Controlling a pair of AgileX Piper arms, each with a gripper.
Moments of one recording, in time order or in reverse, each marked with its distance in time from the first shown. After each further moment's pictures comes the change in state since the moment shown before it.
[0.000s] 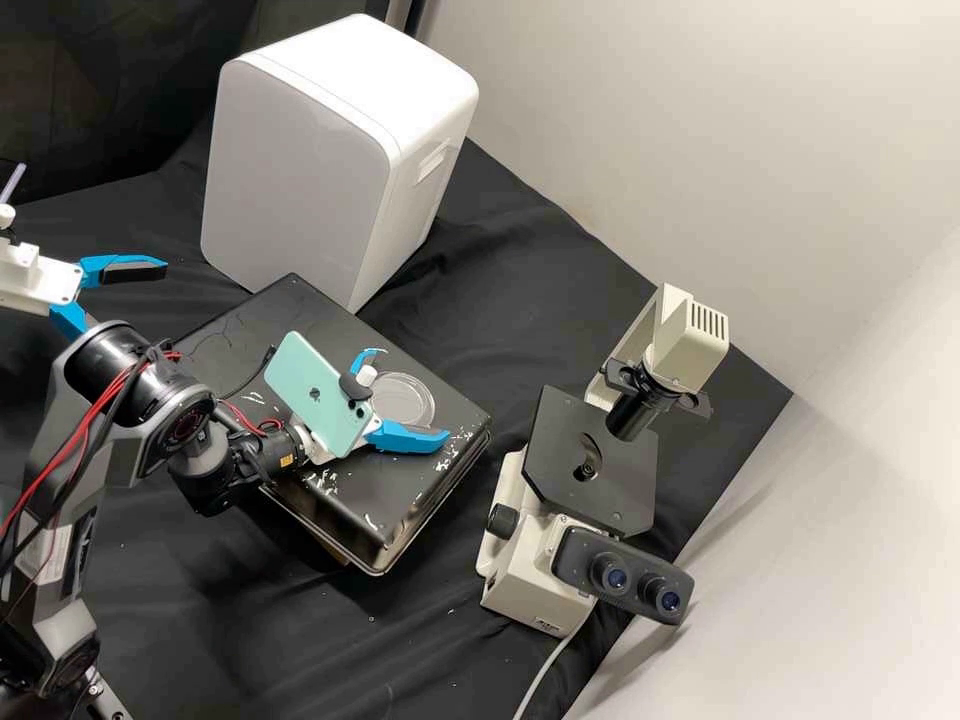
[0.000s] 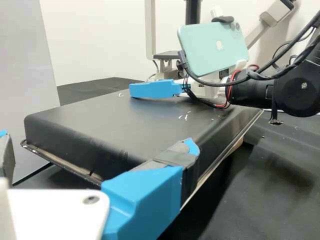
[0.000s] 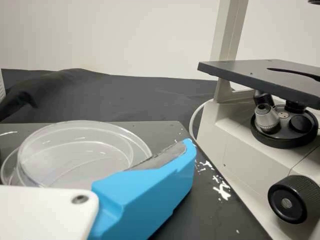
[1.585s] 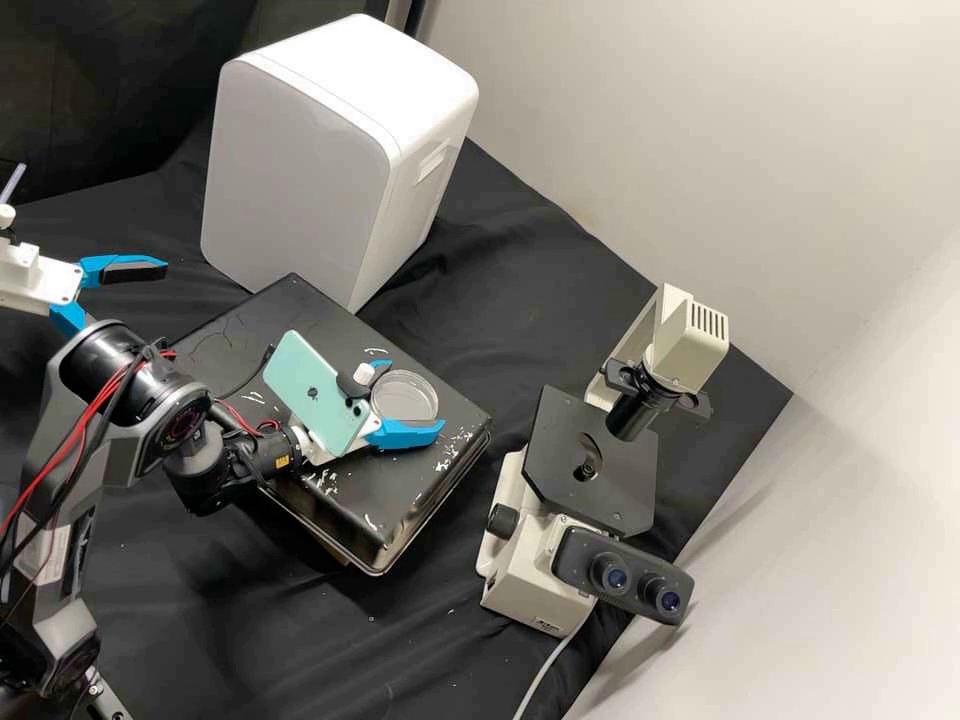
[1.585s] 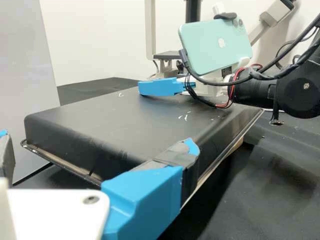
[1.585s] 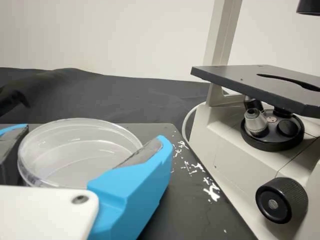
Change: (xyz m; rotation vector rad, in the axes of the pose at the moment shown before) left arm 0.000 0.000 0.000 0.000 0.000 0.000; right arm -0.004 0.002 -0.001 -0.030 -0.008 0.051
